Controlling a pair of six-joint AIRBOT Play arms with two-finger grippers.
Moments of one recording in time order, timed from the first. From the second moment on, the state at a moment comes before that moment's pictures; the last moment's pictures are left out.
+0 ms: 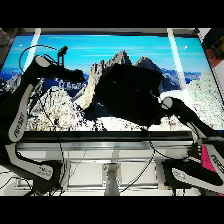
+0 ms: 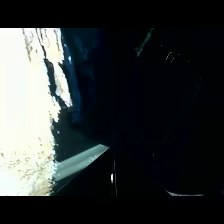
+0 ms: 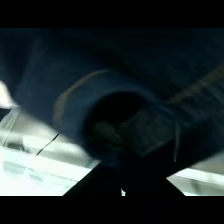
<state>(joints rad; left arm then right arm) -0.09 -1.69 1.50 0.85 -1.10 -1.20 0.19 -1.24 0.71 -1.15 1.07 1.68</state>
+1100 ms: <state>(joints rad) -0.08 -1.98 1.50 0.45 -1.41 -0.72 -0.19 -1.17 0.65 -1.01 1.12 1.35</state>
